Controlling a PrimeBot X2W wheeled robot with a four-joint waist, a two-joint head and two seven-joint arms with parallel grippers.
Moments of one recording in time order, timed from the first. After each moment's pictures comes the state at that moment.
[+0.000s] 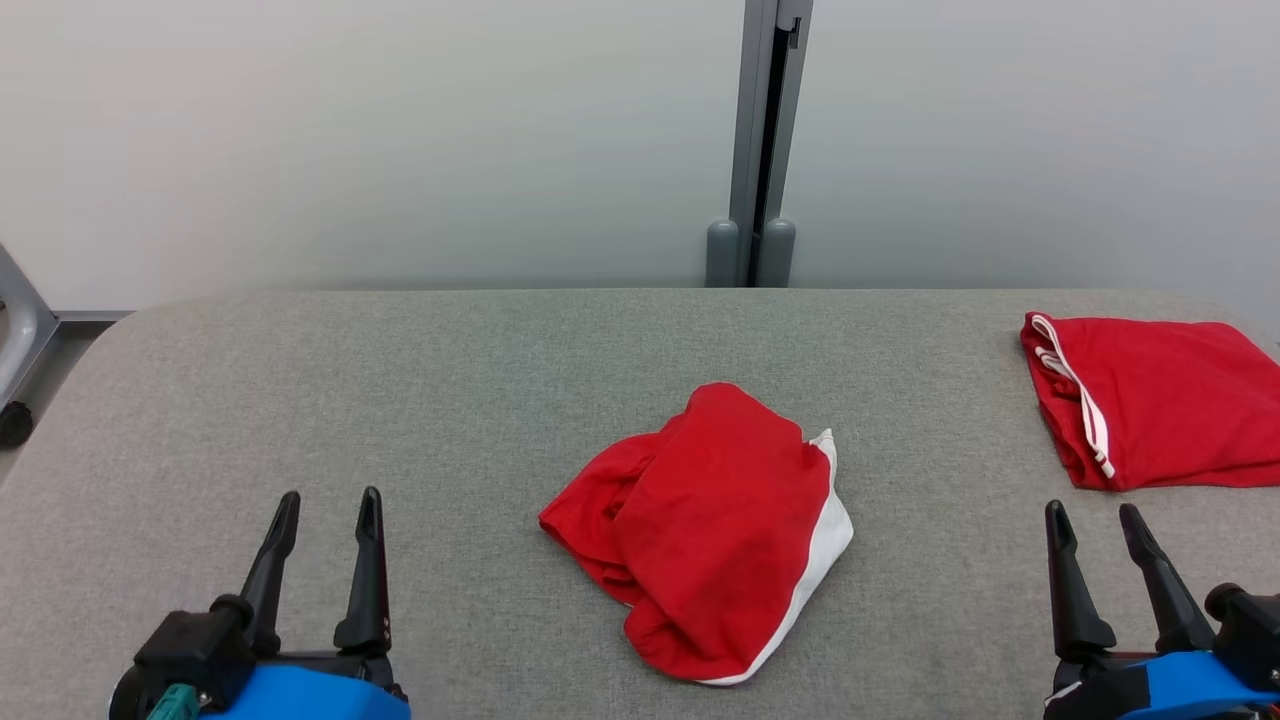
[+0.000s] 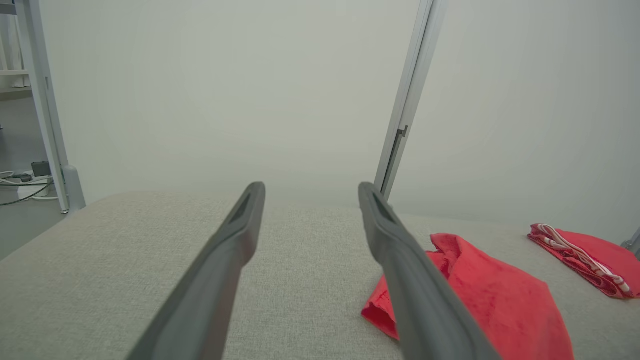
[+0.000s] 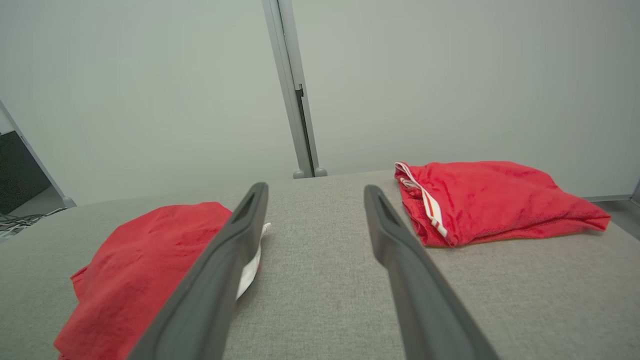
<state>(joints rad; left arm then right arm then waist) -0.02 0.40 -0.41 0.04 -0.62 0.17 -0.26 0.06 -0.05 -0.12 0.05 0.23 0.13 -0.11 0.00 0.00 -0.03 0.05</state>
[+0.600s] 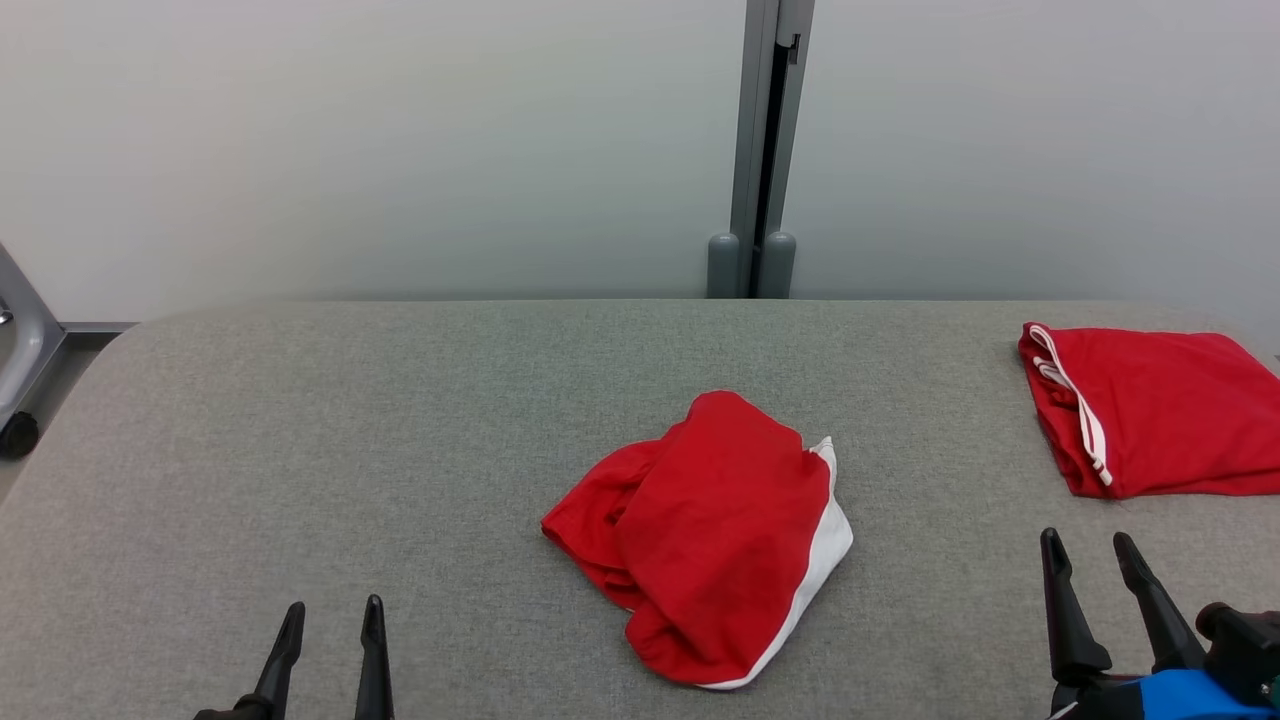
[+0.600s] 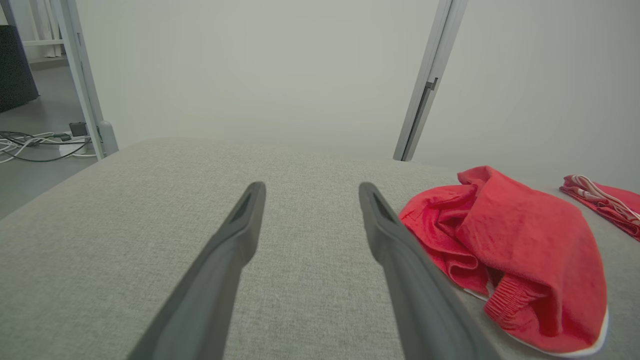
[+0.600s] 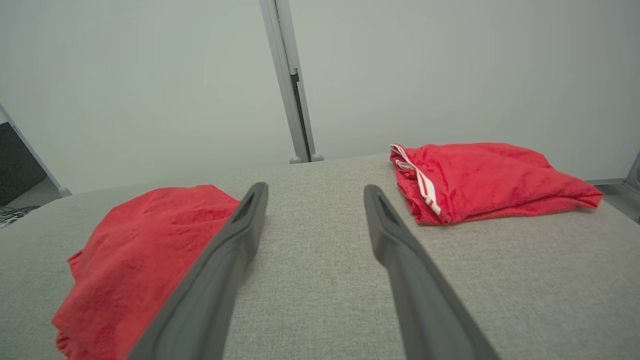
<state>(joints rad) 0.17 0.24 -0.23 0.13 -0.41 0.06 -0.26 0.09 -0.05 -0.13 0.09 0.23 0.13 -0.10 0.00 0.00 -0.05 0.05</state>
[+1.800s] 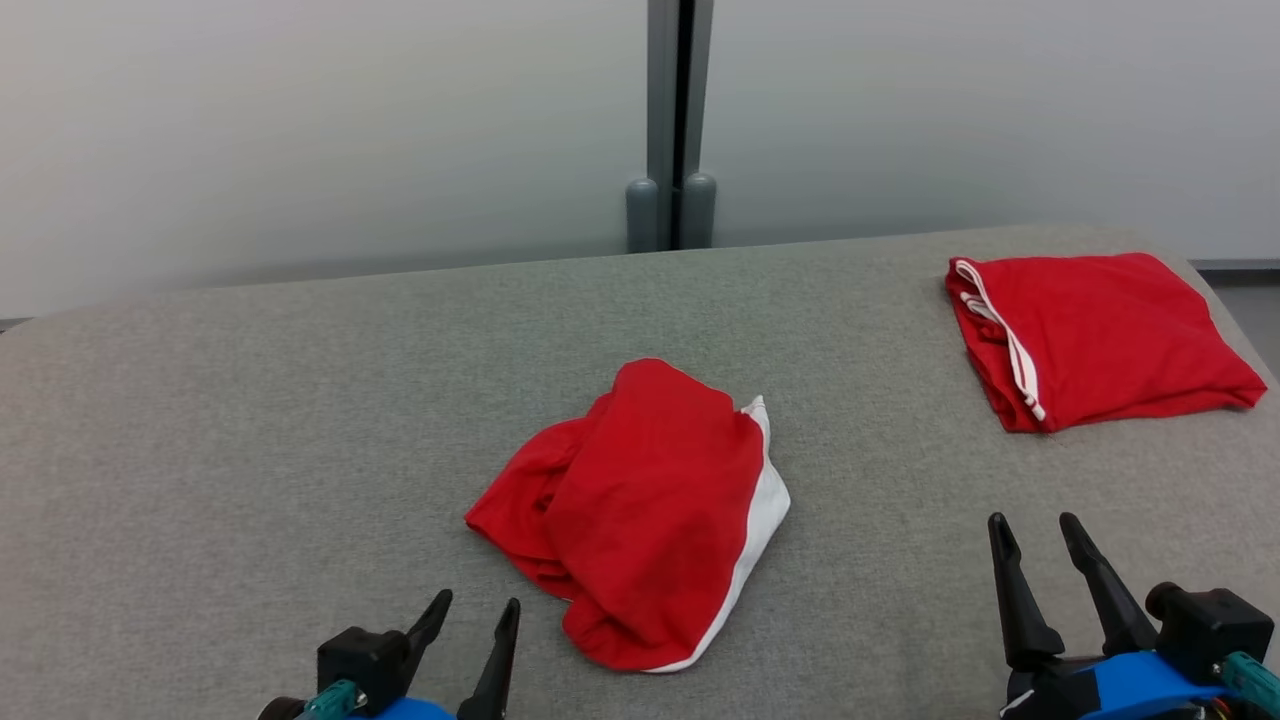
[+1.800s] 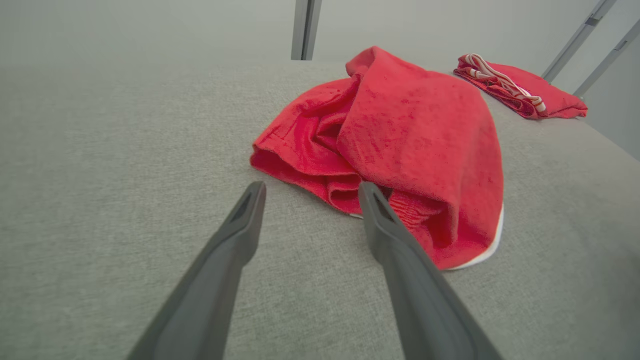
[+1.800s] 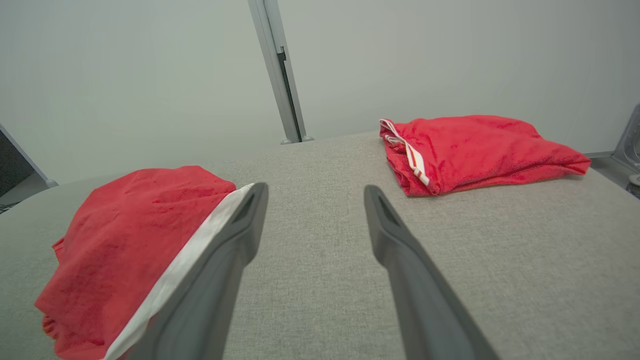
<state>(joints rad) 0.03 0.21 -0.36 0.25 -0.39 -0.08 -0.06 0.06 -0.05 -0.05 0.09 0.24 0.13 -0.10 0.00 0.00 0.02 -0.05</state>
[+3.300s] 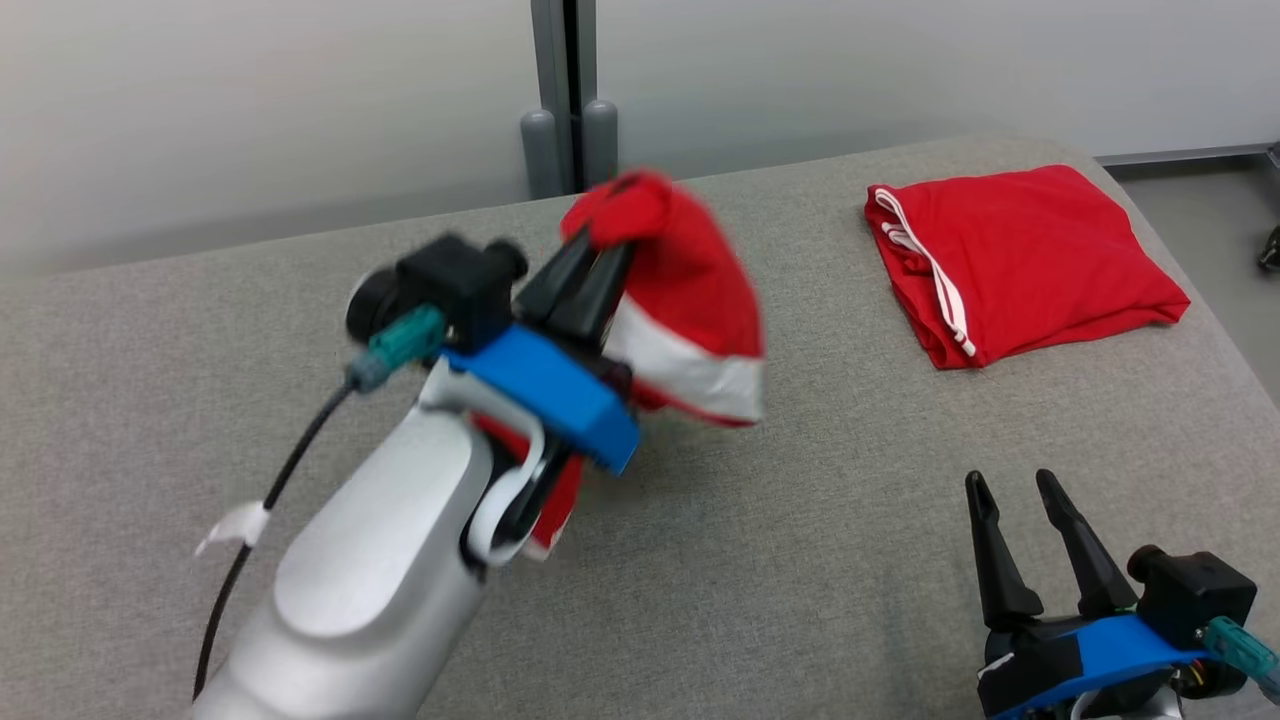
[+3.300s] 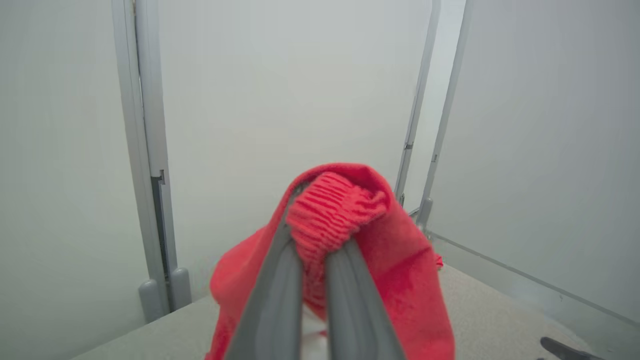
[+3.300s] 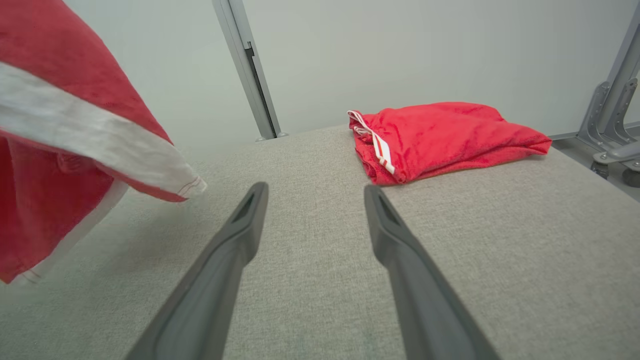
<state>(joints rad) -0.63 0.19 -0.64 0.26 -0.58 -0.06 -0.08 -0.01 -0.05 -0.01 0.11 0.26 0.13 -0.13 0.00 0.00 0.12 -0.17</state>
